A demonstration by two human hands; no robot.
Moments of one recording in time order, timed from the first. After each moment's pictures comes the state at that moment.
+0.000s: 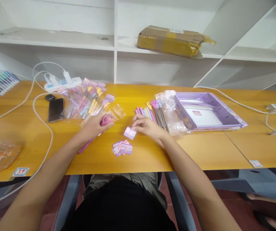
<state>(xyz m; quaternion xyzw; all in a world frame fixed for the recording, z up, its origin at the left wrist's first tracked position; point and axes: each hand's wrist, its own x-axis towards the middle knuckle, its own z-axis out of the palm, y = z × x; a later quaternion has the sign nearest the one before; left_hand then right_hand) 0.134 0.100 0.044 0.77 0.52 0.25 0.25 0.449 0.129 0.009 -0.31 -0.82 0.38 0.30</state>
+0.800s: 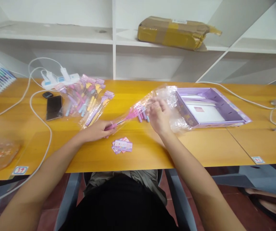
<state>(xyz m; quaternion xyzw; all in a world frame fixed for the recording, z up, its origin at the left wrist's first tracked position) 0.144 0.097 0.041 0.81 0.46 0.07 0.36 0.445 0.129 0.018 -0.33 -0.54 0.41 0.65</state>
